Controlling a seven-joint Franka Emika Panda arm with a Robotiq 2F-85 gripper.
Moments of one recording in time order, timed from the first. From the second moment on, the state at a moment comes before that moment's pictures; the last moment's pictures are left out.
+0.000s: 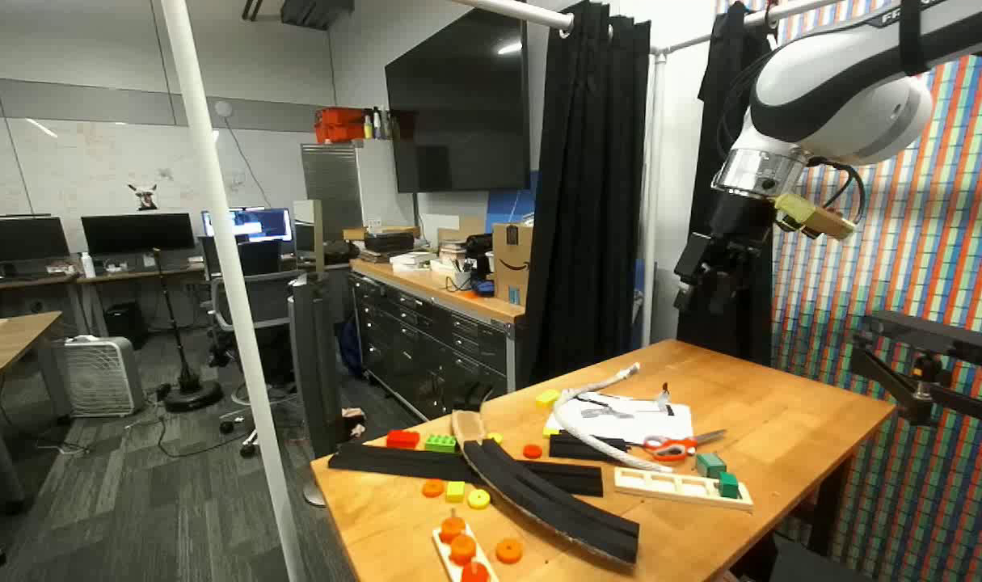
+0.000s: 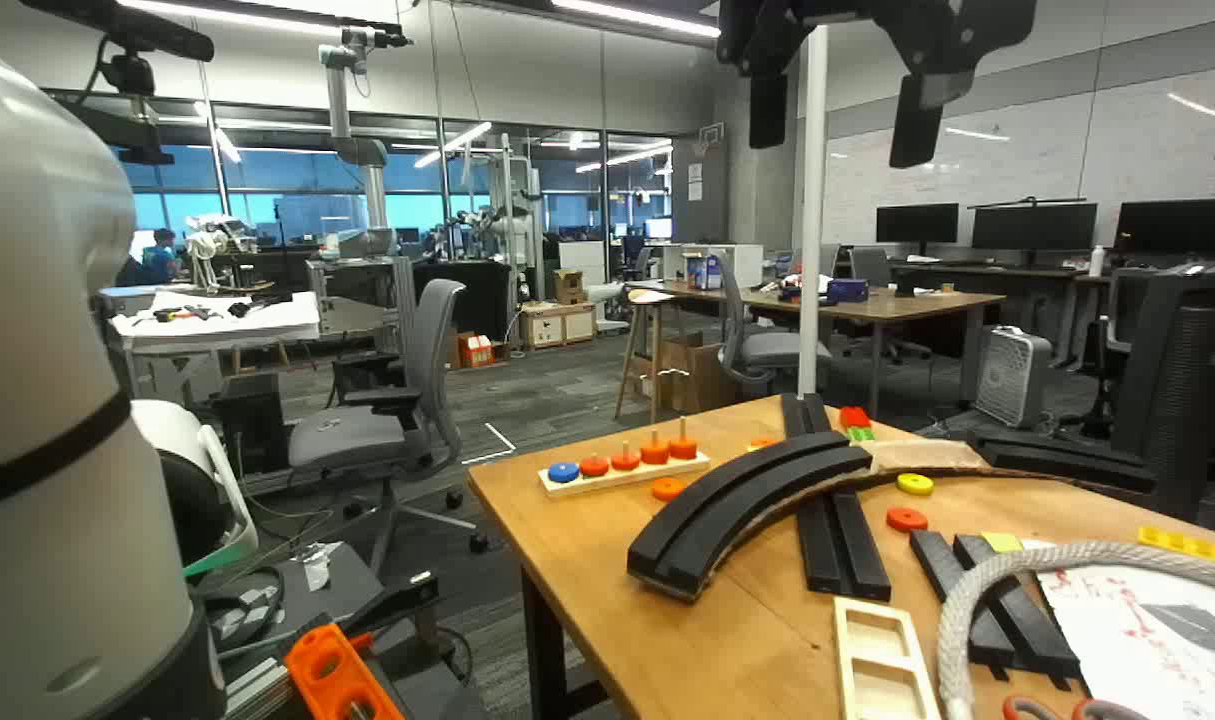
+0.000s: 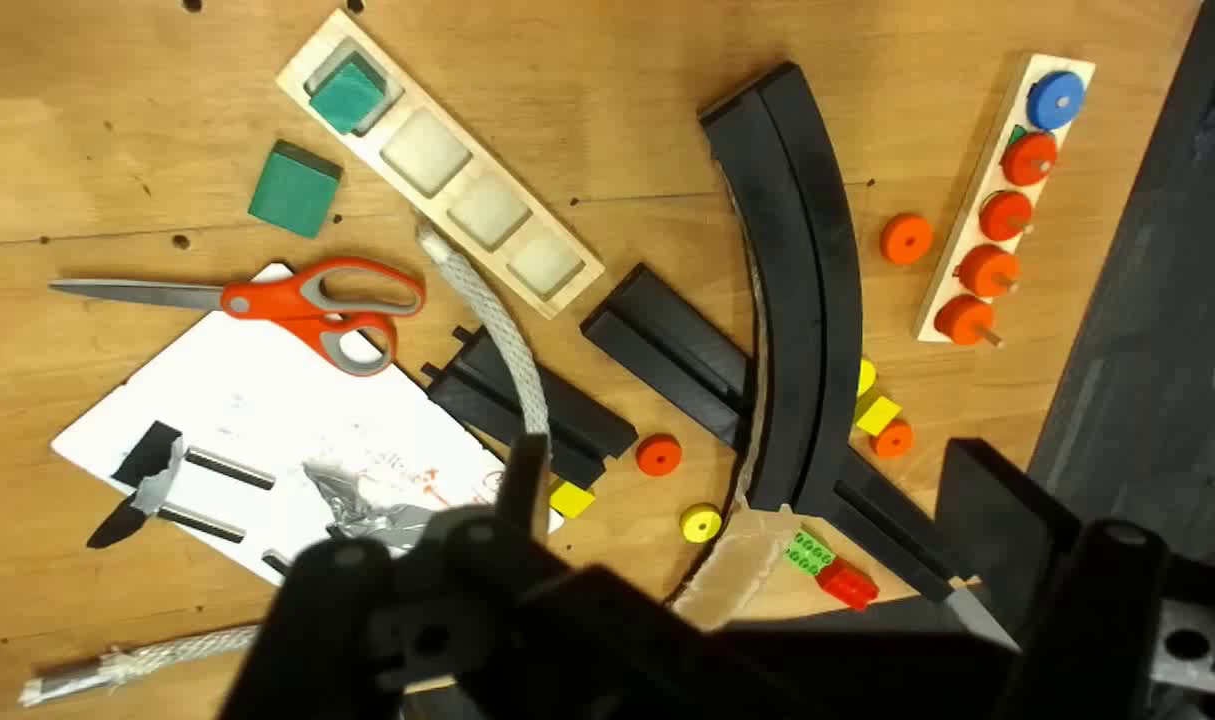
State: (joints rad) arm -0.16 -0.73 -0.36 -2.55 0.00 2.01 -0.23
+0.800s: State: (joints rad) arm -0.16 -0.72 -0.27 -2.56 0.00 2.01 -0.17
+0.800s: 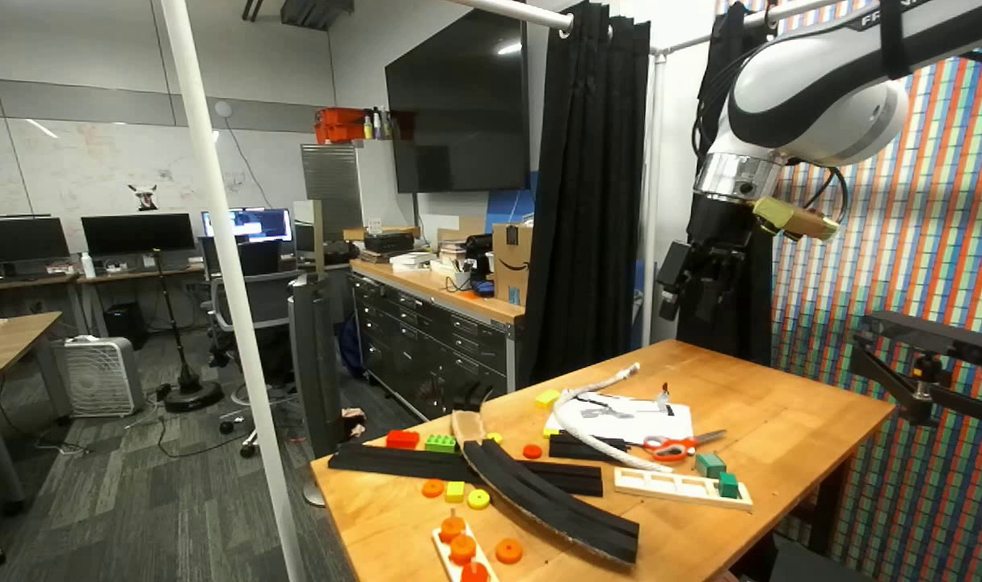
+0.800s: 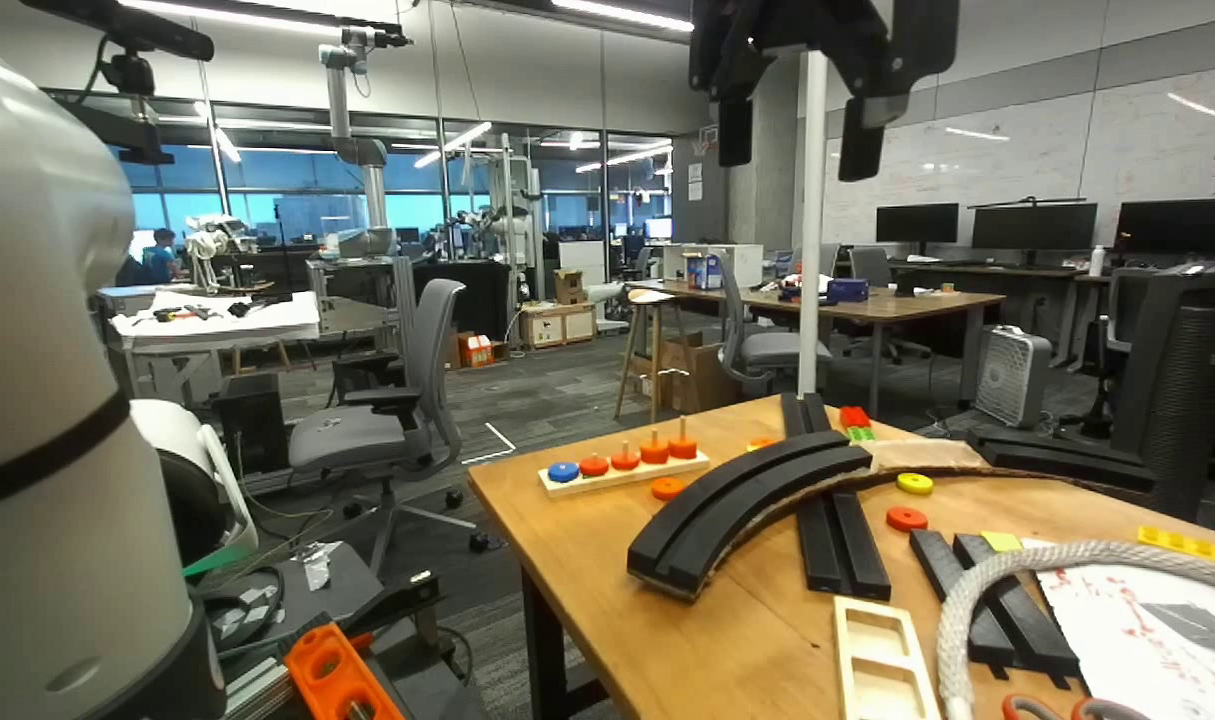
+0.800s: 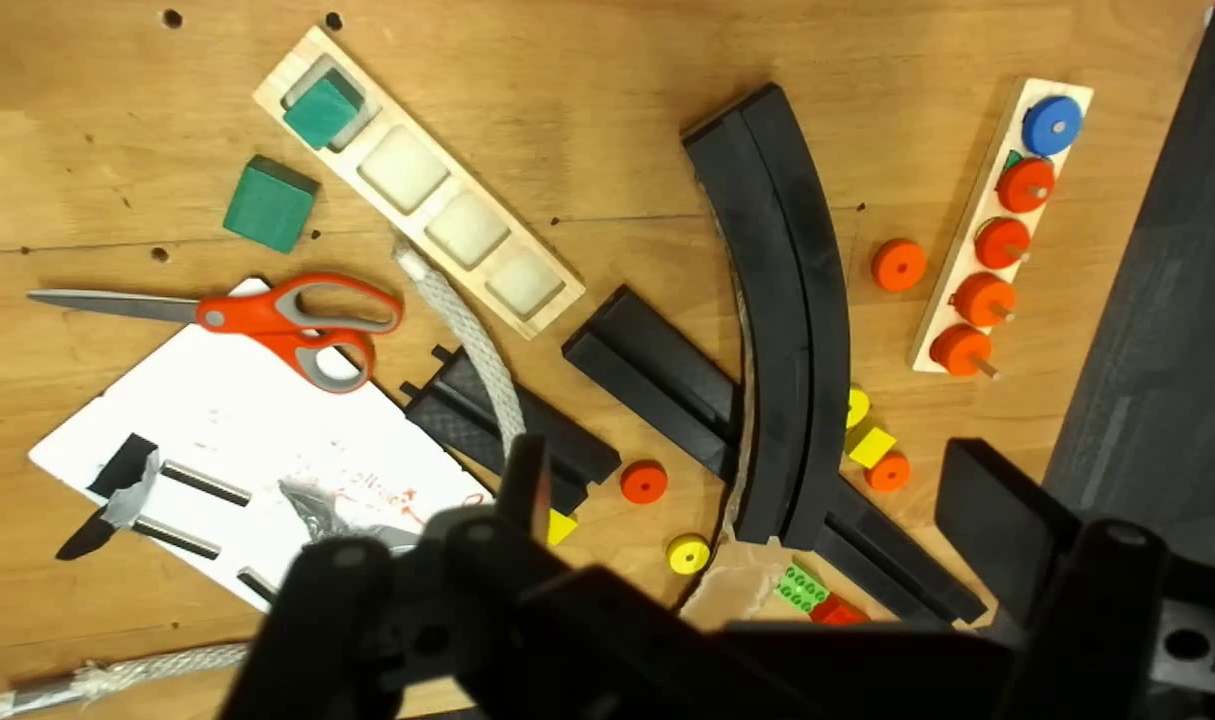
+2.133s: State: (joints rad) arm 0.05 0.30 0.01 -1.91 0.00 2.12 0.30
